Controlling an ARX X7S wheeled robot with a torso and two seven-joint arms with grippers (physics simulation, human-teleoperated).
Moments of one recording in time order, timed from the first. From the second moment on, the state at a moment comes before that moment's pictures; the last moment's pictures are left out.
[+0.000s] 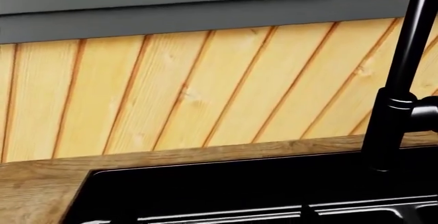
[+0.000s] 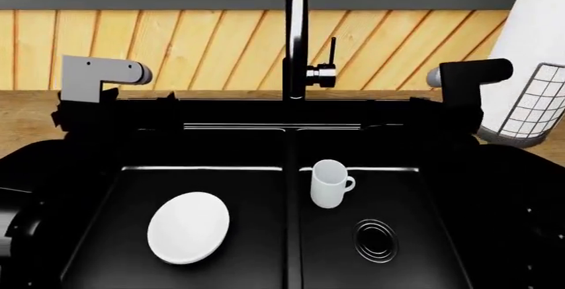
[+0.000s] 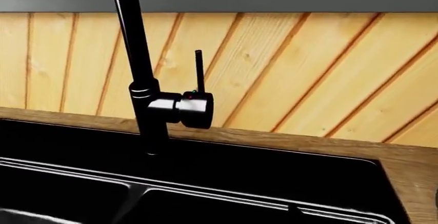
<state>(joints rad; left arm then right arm) -0.80 -0.43 0.05 0.18 -0.50 -1.07 -0.09 0.79 0.39 -0.03 -0.25 0.68 1.18 0.13</state>
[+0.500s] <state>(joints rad) -0.73 -0.43 0.05 0.17 -0.50 -1.03 -0.09 0.88 0.34 -0.27 0.07 0.59 1.10 0.00</state>
